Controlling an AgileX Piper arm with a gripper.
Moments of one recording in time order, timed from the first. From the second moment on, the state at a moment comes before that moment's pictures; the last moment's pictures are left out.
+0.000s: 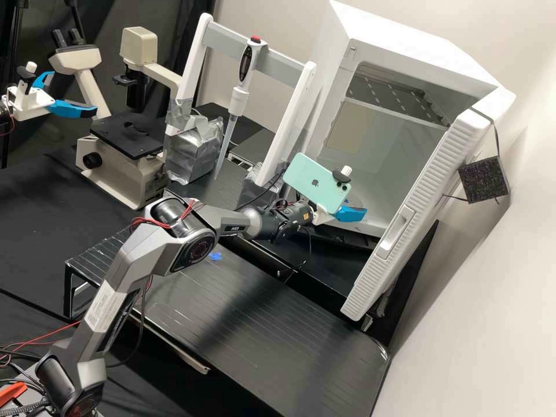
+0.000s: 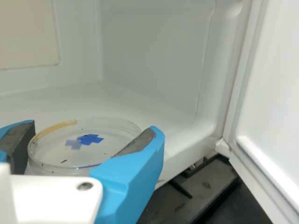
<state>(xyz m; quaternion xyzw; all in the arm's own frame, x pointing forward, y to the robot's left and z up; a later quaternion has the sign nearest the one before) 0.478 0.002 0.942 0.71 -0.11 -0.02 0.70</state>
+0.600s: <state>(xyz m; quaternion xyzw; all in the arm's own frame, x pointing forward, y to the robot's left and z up) 0.479 0.006 0.939 0.71 -0.10 -0.02 0.70</state>
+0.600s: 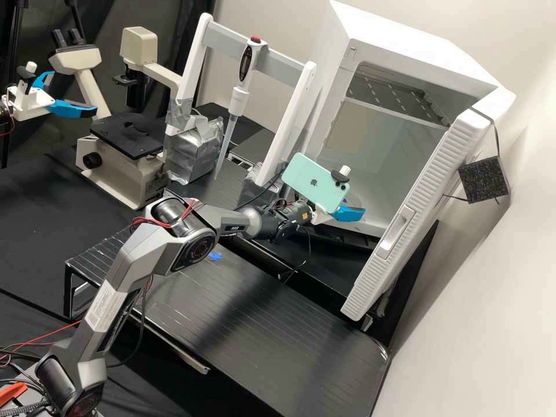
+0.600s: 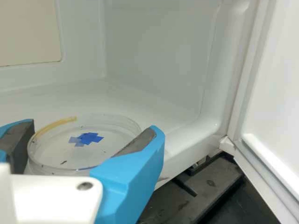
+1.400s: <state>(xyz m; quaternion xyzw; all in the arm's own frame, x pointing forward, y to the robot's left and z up) 0.409 -0.001 0.942 0.75 -0.08 0.01 0.66</state>
